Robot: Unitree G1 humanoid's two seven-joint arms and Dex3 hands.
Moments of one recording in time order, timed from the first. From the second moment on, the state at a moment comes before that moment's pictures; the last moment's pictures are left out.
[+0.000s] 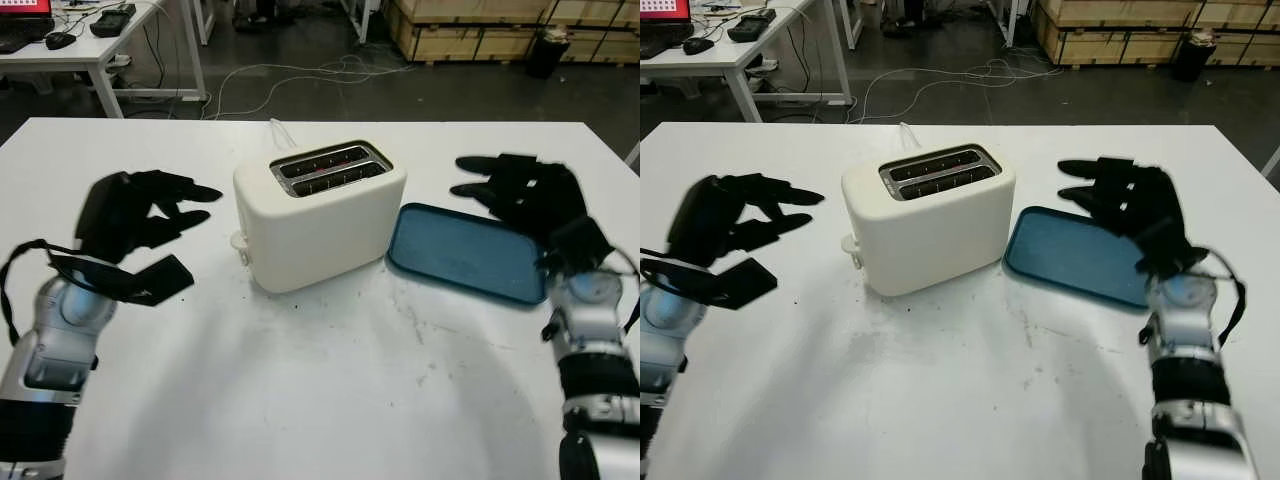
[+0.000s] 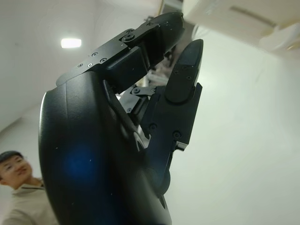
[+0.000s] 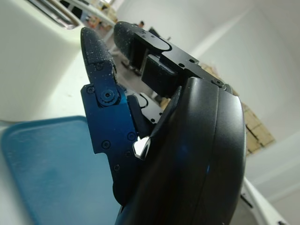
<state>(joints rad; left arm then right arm) -0.22 0.58 0.07 -0.07 0.36 -0.17 -0.04 -0.51 -0.47 -0.18 0.55 0.03 -0.39 0.30</state>
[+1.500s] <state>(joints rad) -0.51 0.69 -0.05 0.06 0.47 -0.03 -0.29 -0.93 -0.59 0.10 0.93 -0.29 -0.38 0.32</state>
